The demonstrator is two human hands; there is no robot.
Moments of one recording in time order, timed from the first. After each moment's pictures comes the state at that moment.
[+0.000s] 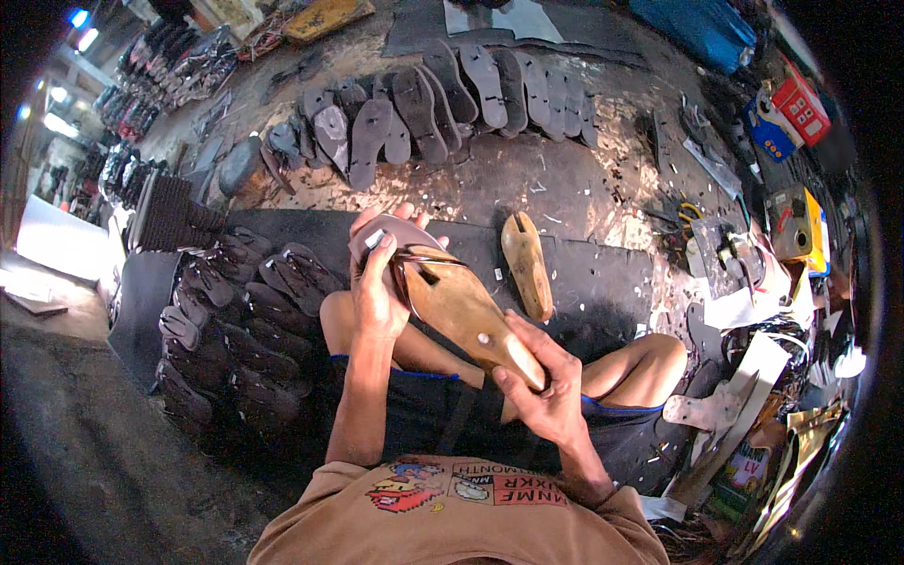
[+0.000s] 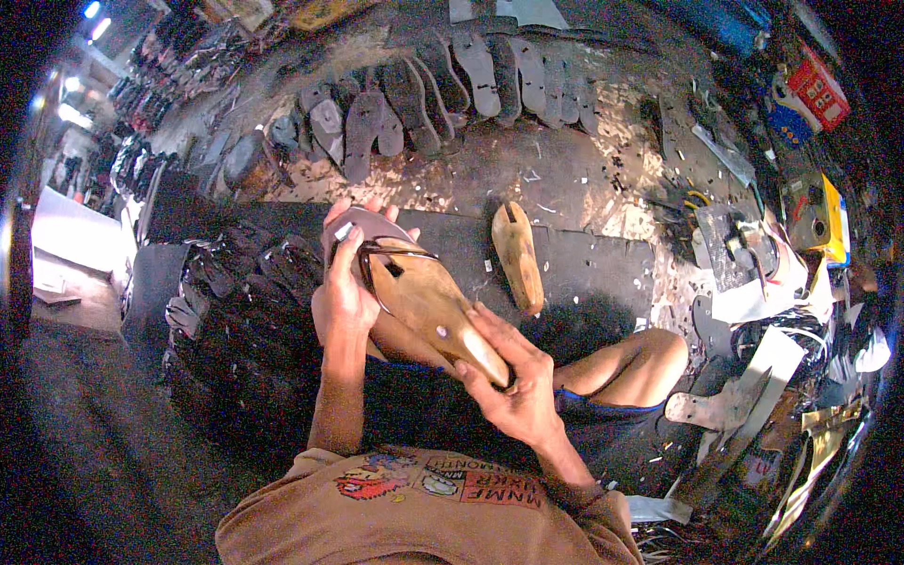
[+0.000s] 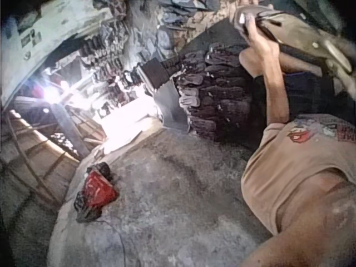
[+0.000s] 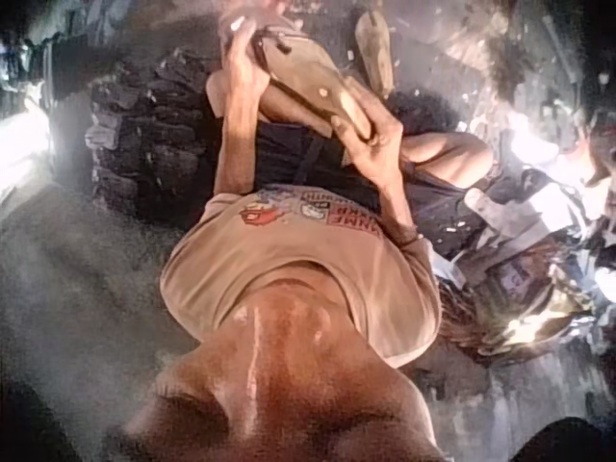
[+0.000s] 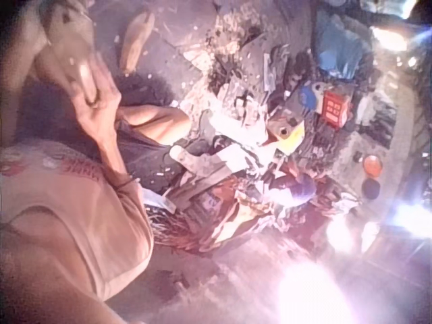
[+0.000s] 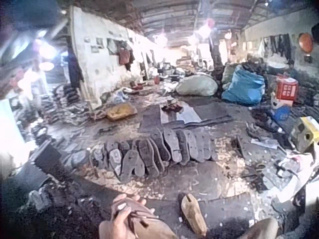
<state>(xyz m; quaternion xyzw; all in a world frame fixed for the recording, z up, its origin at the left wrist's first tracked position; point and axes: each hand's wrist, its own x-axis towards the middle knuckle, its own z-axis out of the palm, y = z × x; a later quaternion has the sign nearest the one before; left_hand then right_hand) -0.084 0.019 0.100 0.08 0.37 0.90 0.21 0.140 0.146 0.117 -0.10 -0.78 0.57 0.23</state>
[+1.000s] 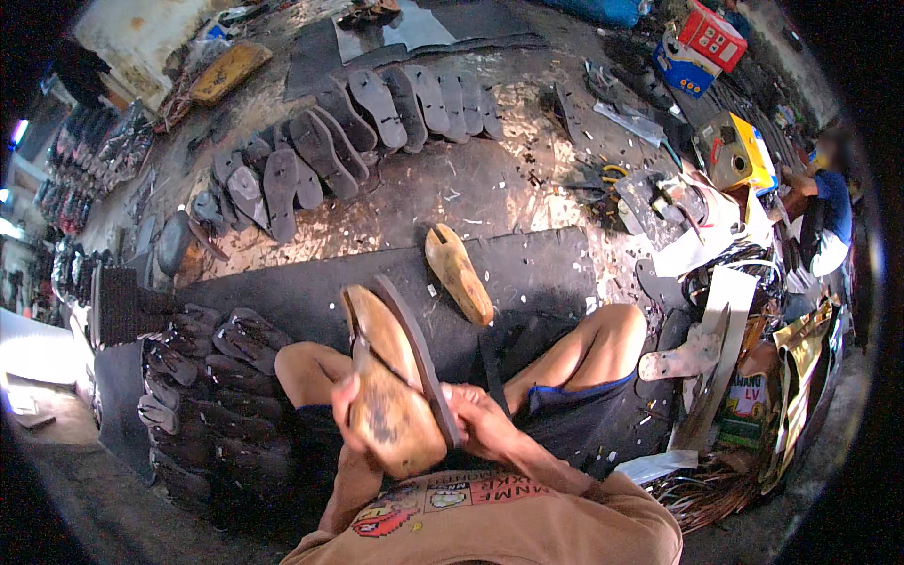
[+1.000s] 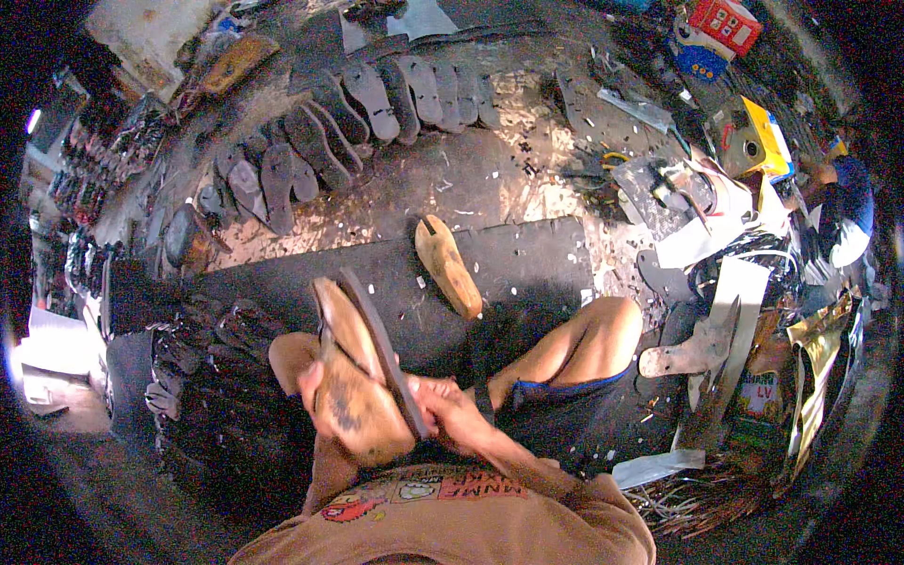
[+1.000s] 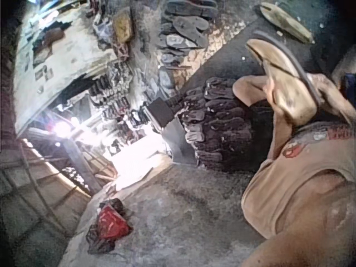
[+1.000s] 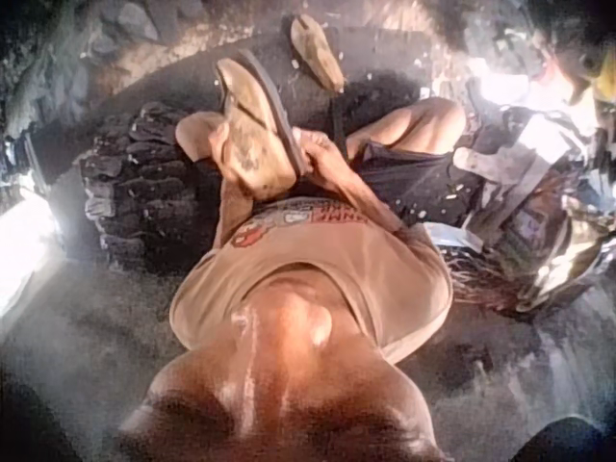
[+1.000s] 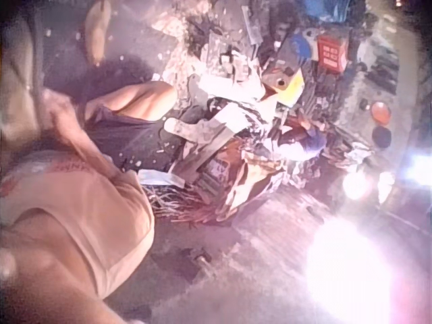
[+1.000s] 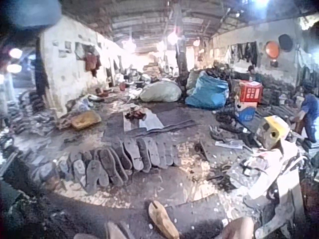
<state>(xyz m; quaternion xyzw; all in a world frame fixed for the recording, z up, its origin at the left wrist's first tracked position) 0.021 -0.036 0.094 -0.06 0.26 0.82 0.51 0.167 0.099 0.016 -0.17 -0.31 0.93 0.01</state>
